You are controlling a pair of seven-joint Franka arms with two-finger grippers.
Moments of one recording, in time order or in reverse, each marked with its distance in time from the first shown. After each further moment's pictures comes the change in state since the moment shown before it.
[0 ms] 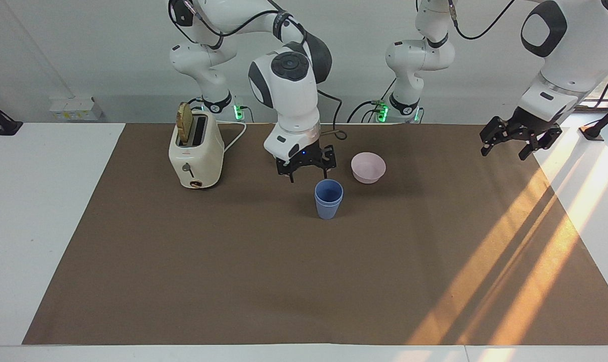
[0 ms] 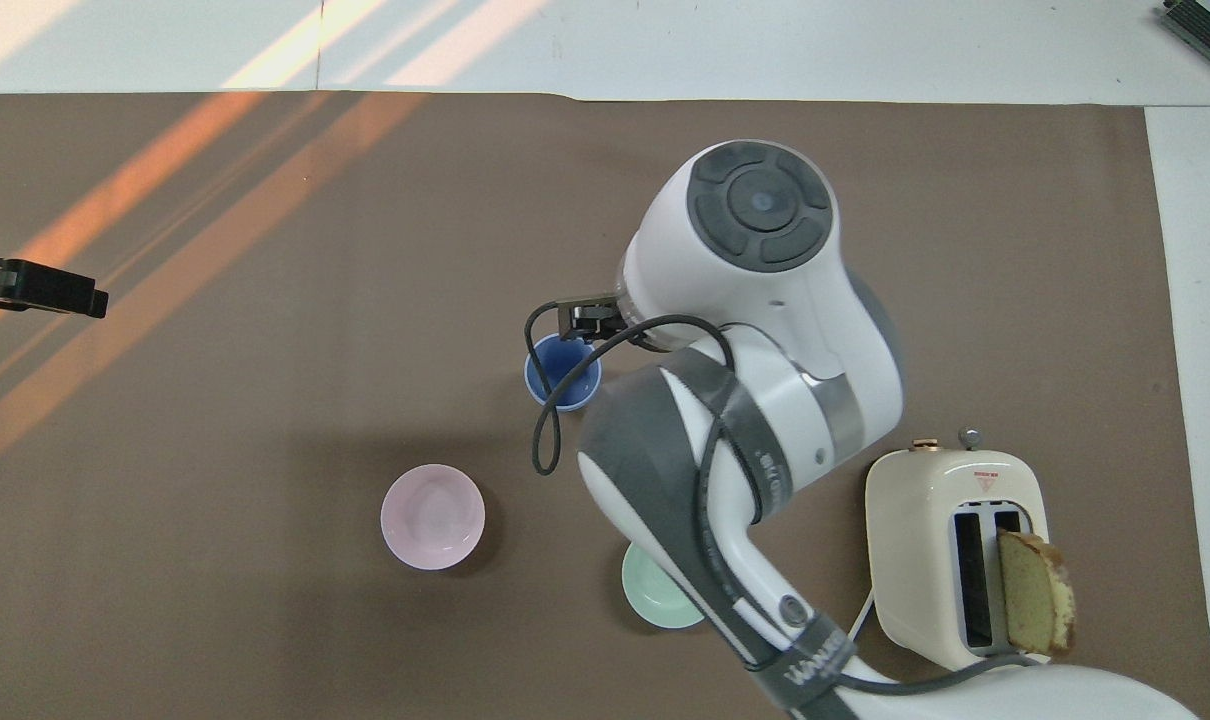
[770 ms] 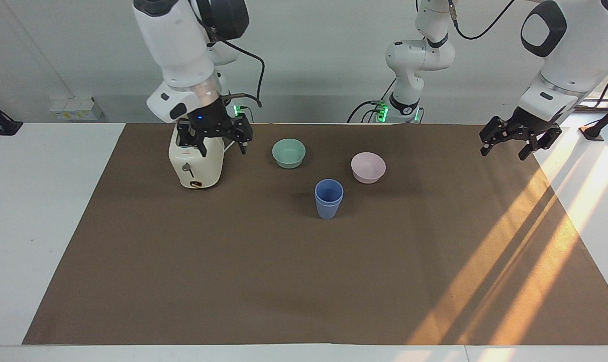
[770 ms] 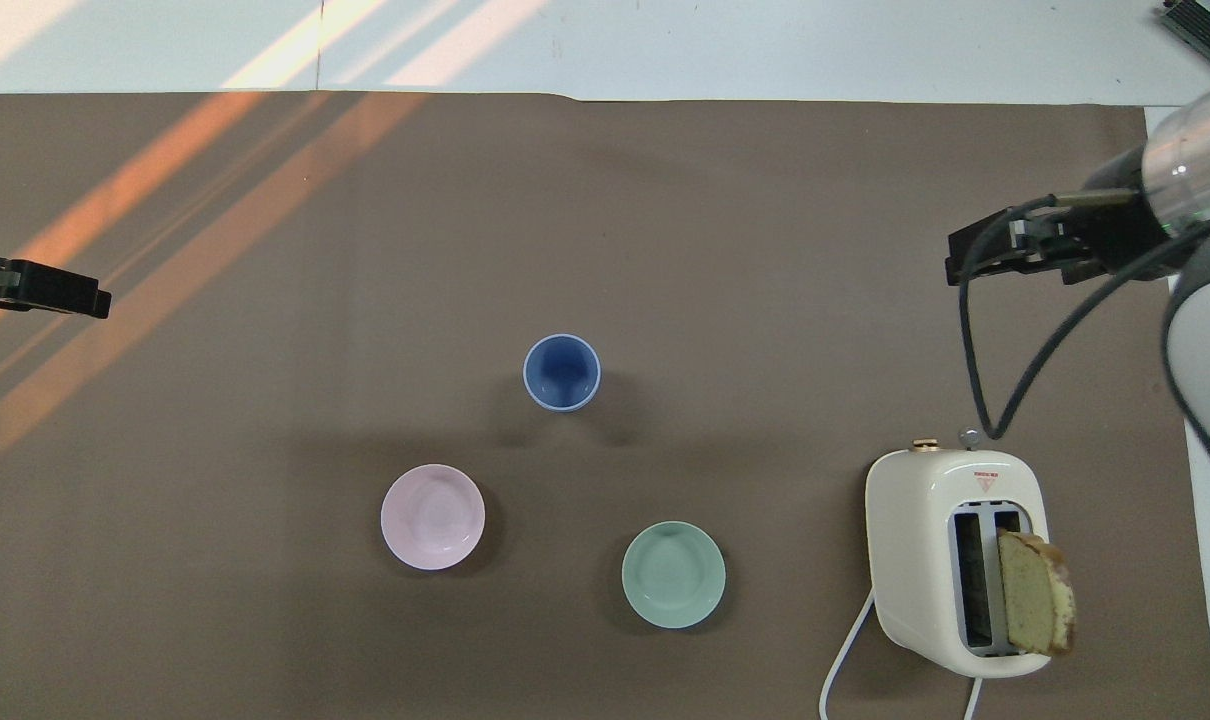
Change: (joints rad) left arm 0.000 0.000 -0.004 0.000 0.000 -0.001 0.000; right arm -0.376 -0.153 -0.016 0.140 -0.038 -0.343 -0.377
